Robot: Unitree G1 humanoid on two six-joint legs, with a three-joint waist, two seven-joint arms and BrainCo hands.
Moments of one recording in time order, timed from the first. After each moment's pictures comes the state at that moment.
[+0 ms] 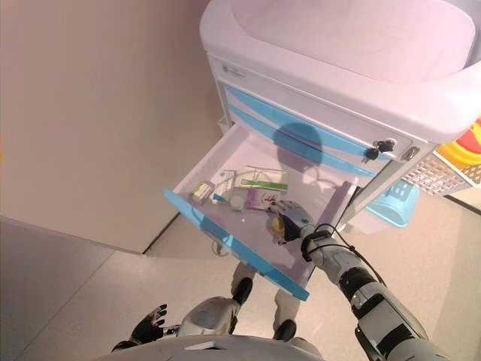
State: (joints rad) left arm 0.12 0.25 -0.07 1.23 -0.08 -0.37 -0.10; right arm -0.40 -0.41 0.56 0.82 -0.85 -0.28 -0.28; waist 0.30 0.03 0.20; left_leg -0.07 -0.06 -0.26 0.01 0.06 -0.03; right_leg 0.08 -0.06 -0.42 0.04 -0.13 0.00
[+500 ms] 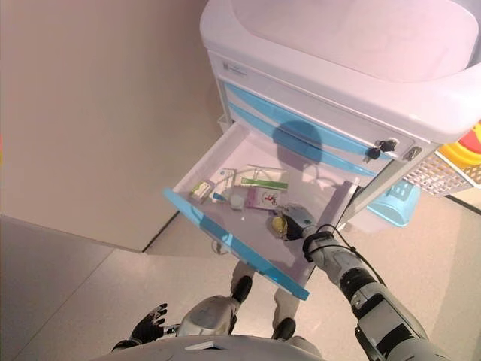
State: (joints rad) left arm 0.12 0.25 -0.08 1.22 -0.08 -0.37 -0.10; right arm -0.40 -0.41 0.56 0.84 -0.85 -0.25 -0.30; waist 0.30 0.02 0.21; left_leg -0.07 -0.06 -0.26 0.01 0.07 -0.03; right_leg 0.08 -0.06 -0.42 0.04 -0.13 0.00
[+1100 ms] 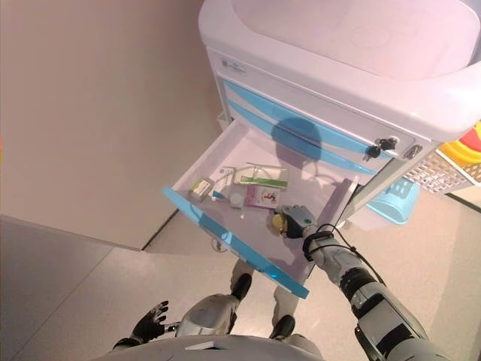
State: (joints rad) left arm 0.12 0.25 -0.08 1.20 -0.08 -0.37 -0.10; right arm -0.40 -0.41 0.56 0.84 -0.86 -0.26 -0.30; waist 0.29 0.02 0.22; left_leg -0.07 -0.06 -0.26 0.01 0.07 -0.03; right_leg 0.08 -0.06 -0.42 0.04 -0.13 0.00
